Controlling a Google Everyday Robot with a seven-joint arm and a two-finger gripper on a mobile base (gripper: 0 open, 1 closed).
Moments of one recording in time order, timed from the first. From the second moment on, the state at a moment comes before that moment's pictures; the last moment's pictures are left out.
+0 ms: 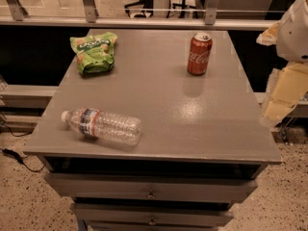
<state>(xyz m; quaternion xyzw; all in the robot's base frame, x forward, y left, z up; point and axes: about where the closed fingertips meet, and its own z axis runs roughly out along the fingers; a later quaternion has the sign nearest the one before) 0.438 -0.215 0.982 -0.60 0.78 -0.04 0.17</state>
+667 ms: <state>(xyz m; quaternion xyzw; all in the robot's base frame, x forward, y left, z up) 0.458 -0.230 0.973 -0.59 0.78 -0.04 0.20</state>
